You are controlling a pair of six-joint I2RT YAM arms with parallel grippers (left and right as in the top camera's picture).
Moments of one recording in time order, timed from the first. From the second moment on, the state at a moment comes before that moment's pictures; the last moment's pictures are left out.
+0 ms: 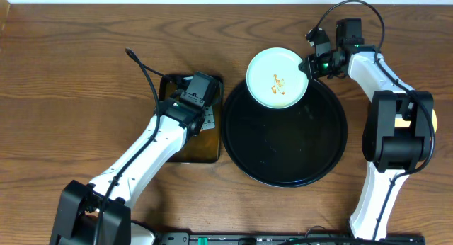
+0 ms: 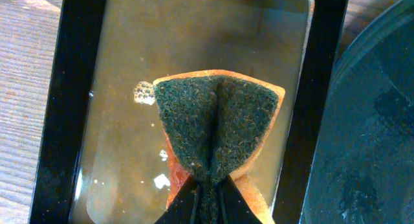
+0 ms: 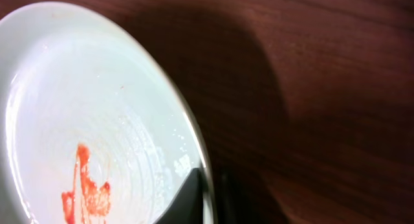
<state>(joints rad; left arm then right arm) -0.45 1.55 1.05 -0.70 -0.22 -0.56 0.02 2.22 1.61 -0.51 -0.48 -0.21</state>
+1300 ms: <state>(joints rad) -0.60 1.57 1.04 -0.42 0.05 -0.56 0.13 2.06 1.35 -0.89 -0.40 -0.04</state>
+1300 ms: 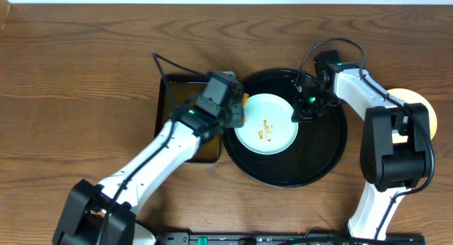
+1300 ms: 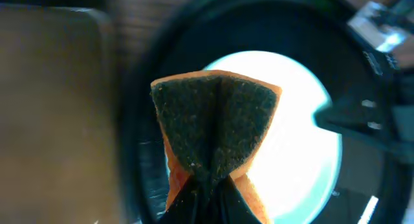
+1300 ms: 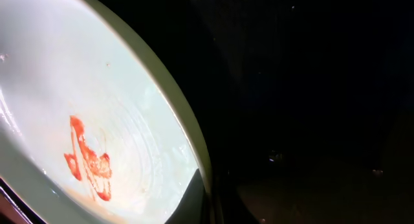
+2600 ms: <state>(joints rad) -0.65 1.86 1.06 -0.32 -0.02 -0.62 0.14 2.06 1.35 -0.90 -0.40 -0.02</state>
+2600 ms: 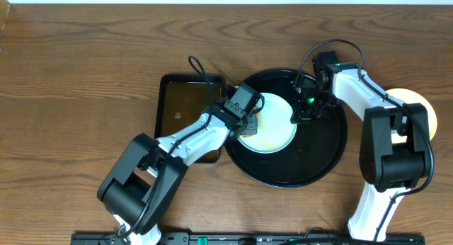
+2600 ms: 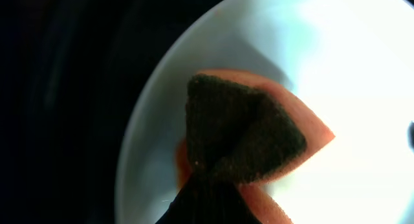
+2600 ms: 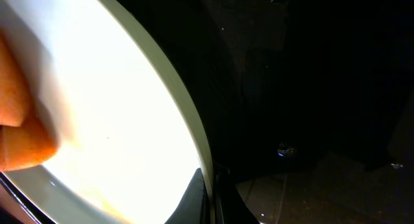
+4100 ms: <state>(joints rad) -0.50 1.52 1.05 -0.66 -0.25 -0.51 0.14 1.81 1.33 -1.03 -0.19 -0.06</state>
